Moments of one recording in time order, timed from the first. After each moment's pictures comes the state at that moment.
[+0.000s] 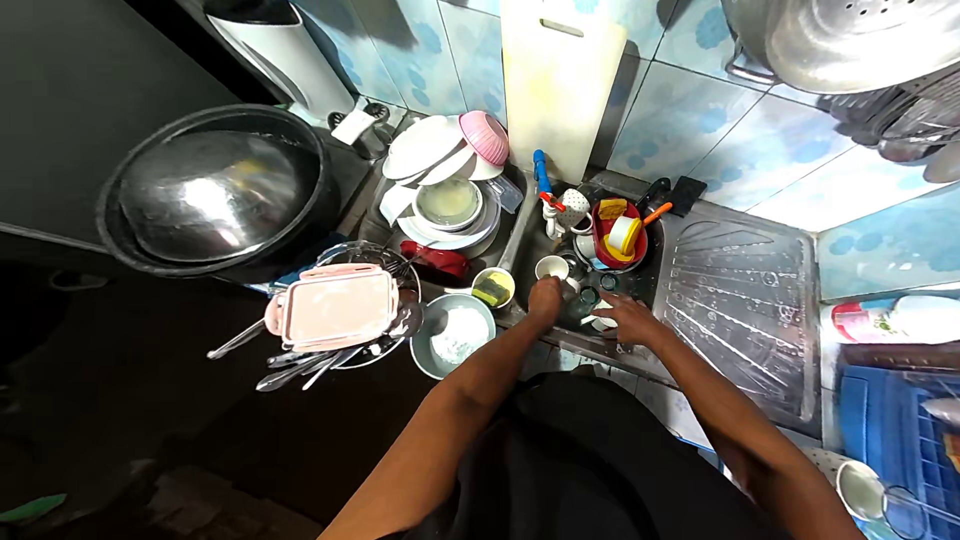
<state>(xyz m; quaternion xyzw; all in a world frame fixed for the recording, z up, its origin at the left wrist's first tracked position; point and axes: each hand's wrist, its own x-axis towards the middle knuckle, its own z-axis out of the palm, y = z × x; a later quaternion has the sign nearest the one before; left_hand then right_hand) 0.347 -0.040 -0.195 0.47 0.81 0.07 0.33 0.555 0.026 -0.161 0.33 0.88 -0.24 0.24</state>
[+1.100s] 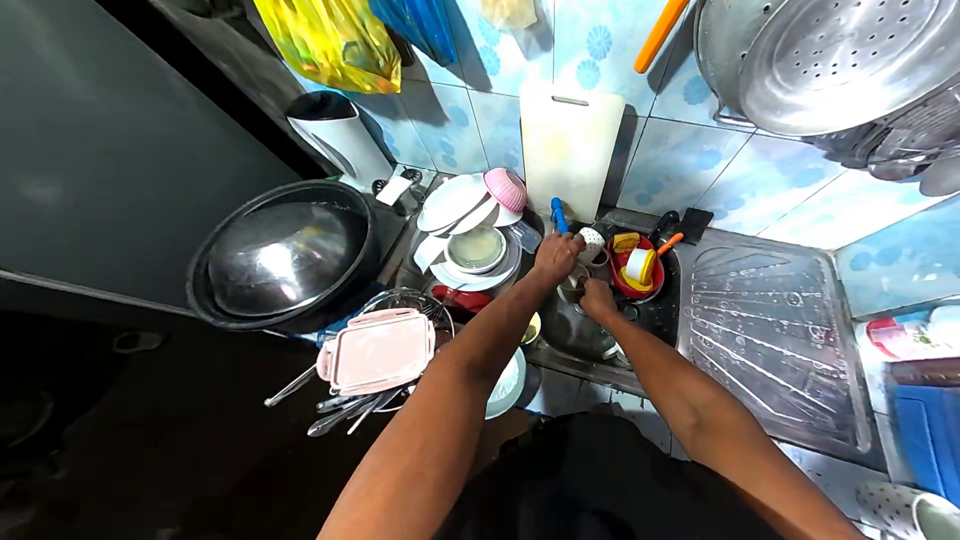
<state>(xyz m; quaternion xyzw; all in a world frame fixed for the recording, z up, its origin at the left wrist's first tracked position) 0.246 0.056 -0.086 0.74 0.67 0.08 0.04 0.394 0.049 -0.143 0.55 0.77 -0.33 0.03</state>
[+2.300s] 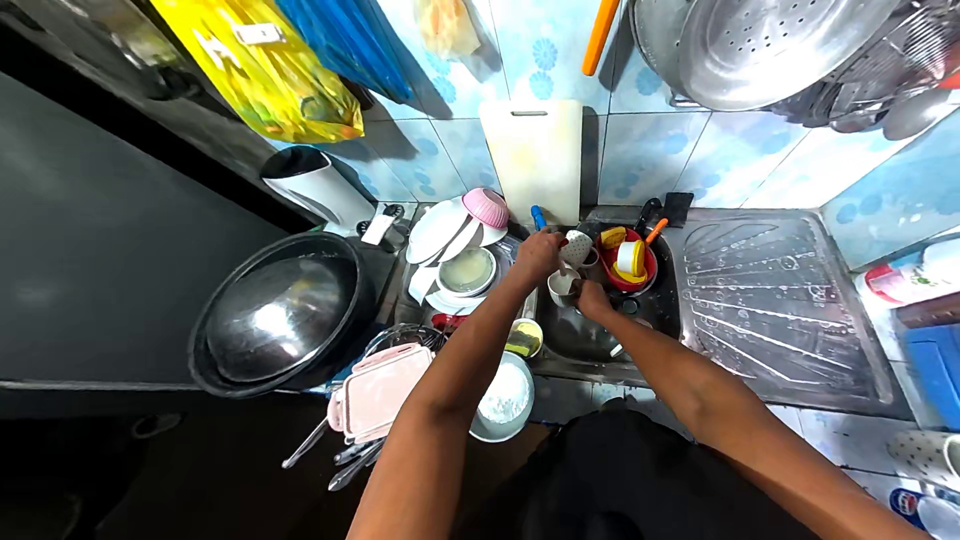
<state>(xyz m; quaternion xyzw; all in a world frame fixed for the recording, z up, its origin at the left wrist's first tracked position) 0.234 0.062 -0.035 0.72 0.68 0.04 0.14 0.394 0.052 -0.160 0.54 0.75 -0.40 -0.04</state>
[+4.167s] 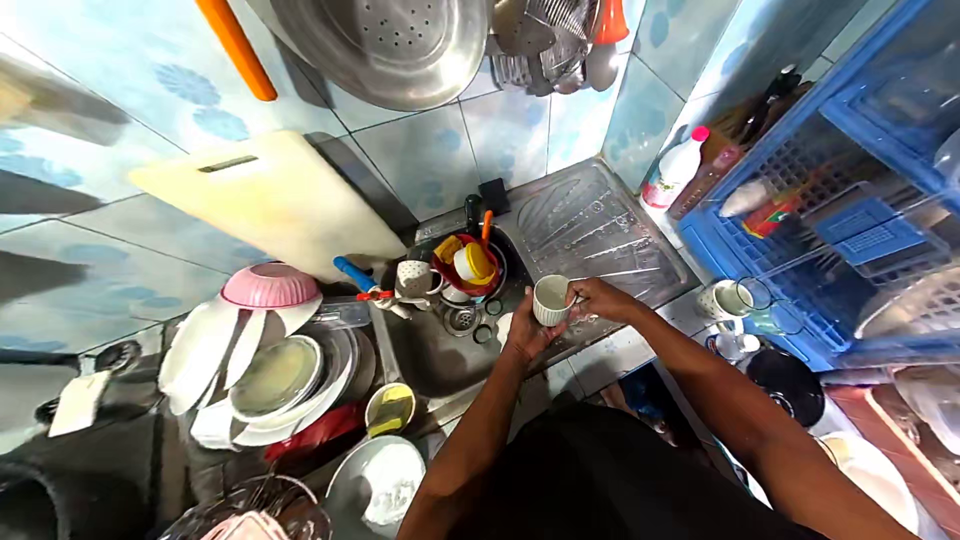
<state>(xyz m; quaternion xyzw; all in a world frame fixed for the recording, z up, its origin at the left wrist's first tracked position) 0.501 -0.018 -0.154 0.12 0.31 0.35 0.87 0.712 -0.026 -0.095 0.50 0.64 -0.55 -0.20</state>
